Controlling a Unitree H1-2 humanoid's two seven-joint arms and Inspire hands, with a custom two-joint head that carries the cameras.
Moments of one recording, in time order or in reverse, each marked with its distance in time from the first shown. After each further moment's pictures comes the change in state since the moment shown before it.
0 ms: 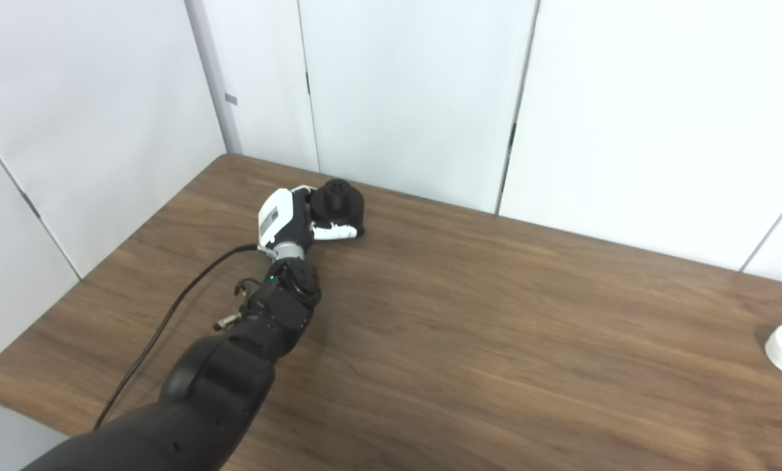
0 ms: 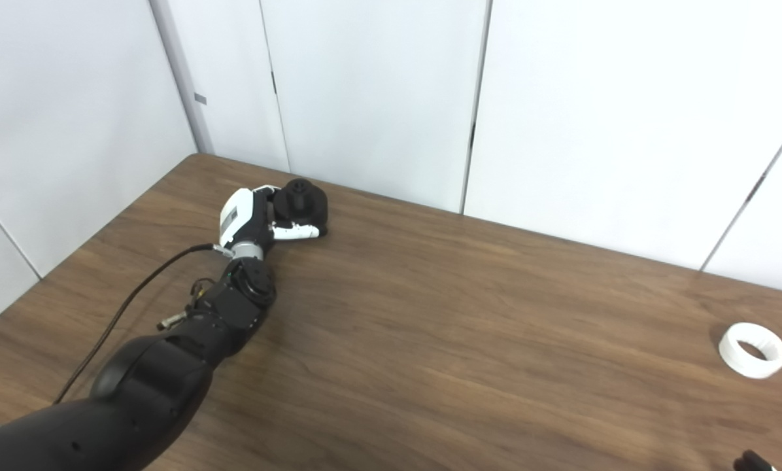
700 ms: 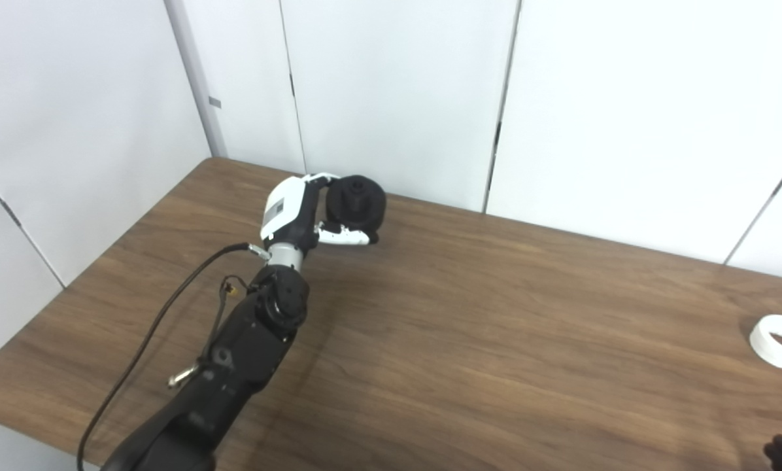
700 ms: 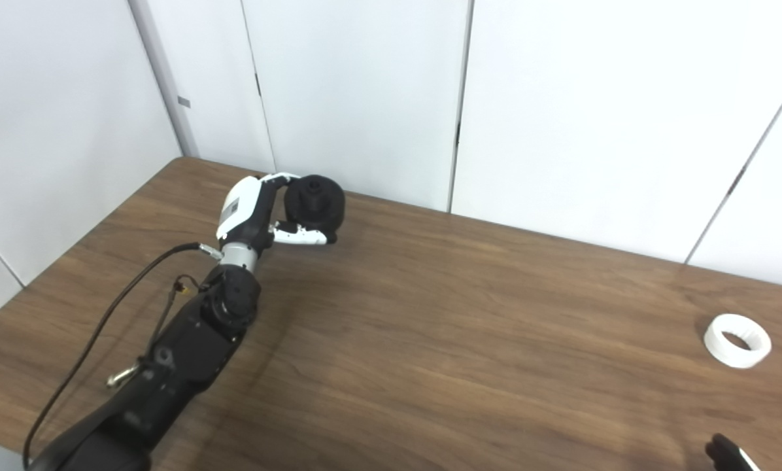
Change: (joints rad) left arm 0.325 0.053 -0.059 -0.884 0.151 0.197 -0.237; right arm -0.006 0.007 0.040 -0.020 -0.042 0.018 -0.006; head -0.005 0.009
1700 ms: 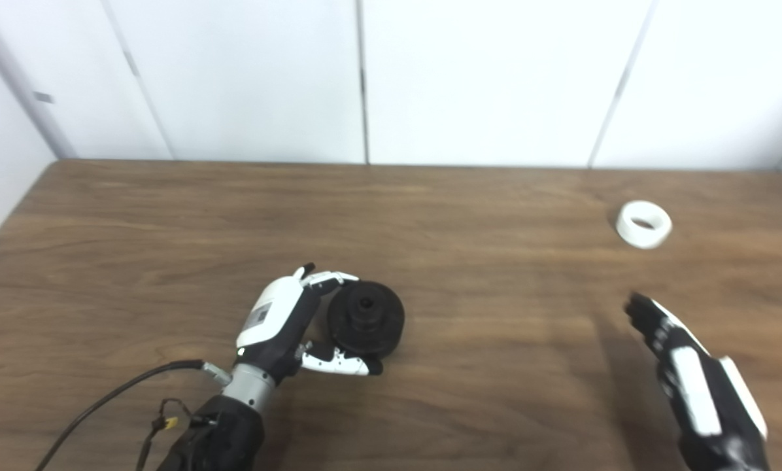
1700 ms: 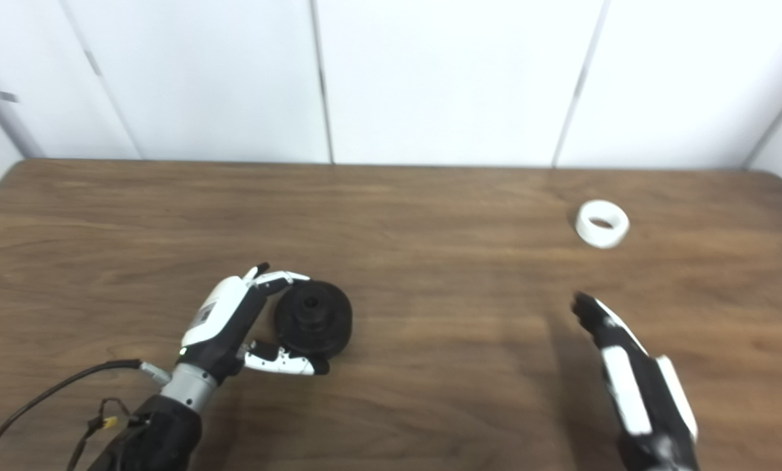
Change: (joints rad) left arm 0.416 -0.122 -0.158 -0.548 0.122 -0.014 -0.378; right arm 0.001 0.042 0.057 -0.172 -0.034 0.189 -0.046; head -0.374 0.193
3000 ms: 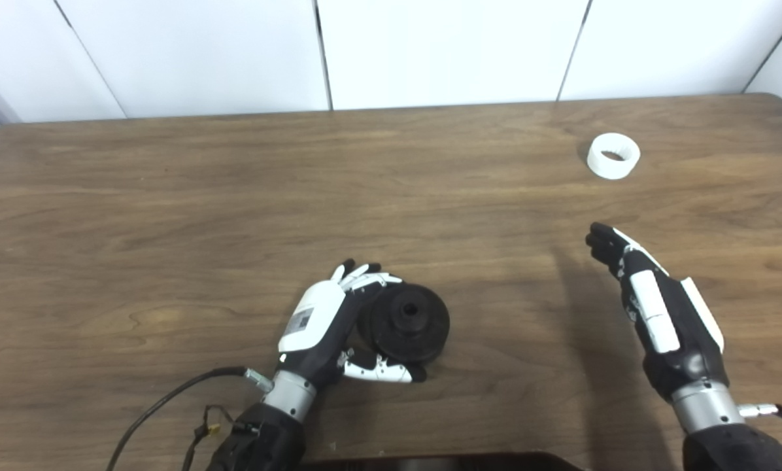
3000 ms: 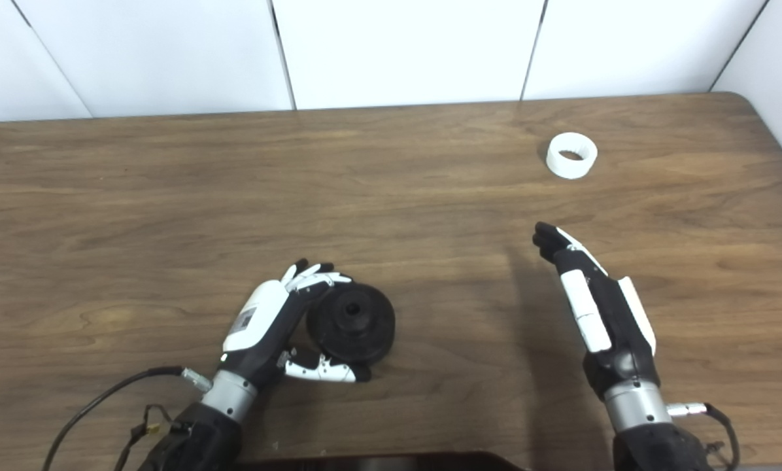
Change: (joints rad) left arm 0.127 -0.119 -0.113 0.011 0.091 -0.075 -0.025; right arm -0.011 -0.001 0.045 -0.085 -0.019 0.112 -0.045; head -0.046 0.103
